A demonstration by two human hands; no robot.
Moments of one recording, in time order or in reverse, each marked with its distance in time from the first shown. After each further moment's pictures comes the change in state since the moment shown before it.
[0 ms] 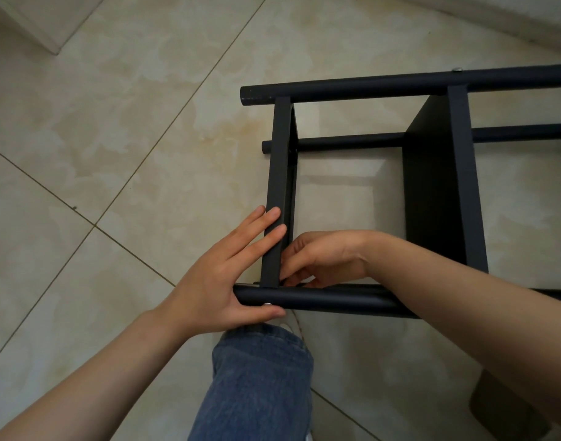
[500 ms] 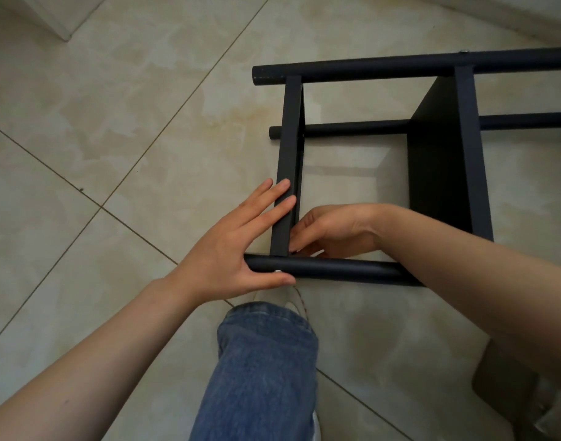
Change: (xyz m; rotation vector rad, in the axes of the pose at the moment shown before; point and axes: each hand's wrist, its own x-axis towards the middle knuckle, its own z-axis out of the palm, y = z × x) left_hand -0.004 0.000 0.001 0.006 0.013 -0.022; right_hand -0.006 0.001 0.004 -0.108 0.094 -0.043
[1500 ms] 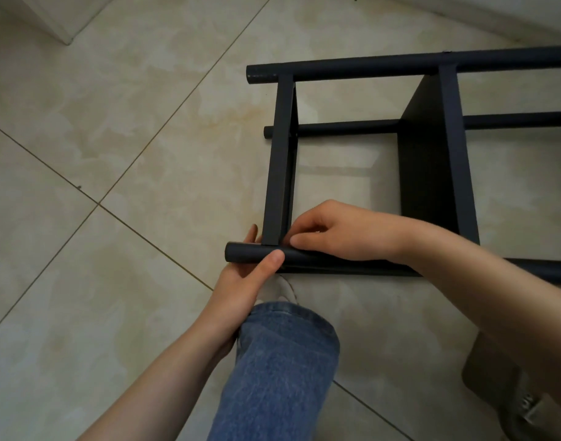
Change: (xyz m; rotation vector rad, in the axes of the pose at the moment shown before) left_hand -0.027 0.050 0.056 -0.894 0.269 -0.812; right_hand -0.053 -0.004 0.033 -0.635 0.360 -0.214
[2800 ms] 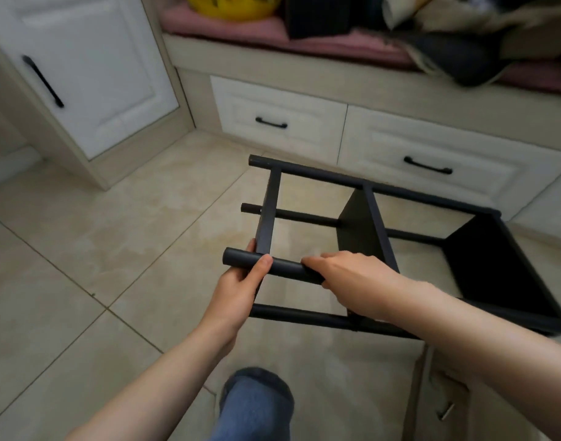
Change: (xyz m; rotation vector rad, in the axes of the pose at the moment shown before) left_hand -0.040 0.153 0.032 -0.078 0.046 0.276; right_hand -0.135 -0.064 -0.056 -0.785 0.431 0.060
